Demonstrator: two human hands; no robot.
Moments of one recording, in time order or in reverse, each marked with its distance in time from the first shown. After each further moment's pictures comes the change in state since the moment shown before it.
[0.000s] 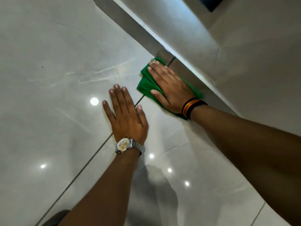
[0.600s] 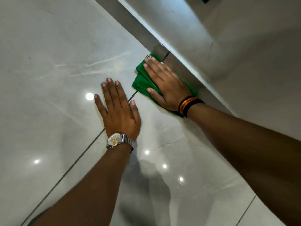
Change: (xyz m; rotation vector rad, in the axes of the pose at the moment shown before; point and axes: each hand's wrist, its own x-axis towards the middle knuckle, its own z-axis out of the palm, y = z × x) left_hand 0.002 0.000 0.003 0.010 0.021 0.014; right_hand -0.004 0.005 0.001 -0.002 -0.002 -0.038
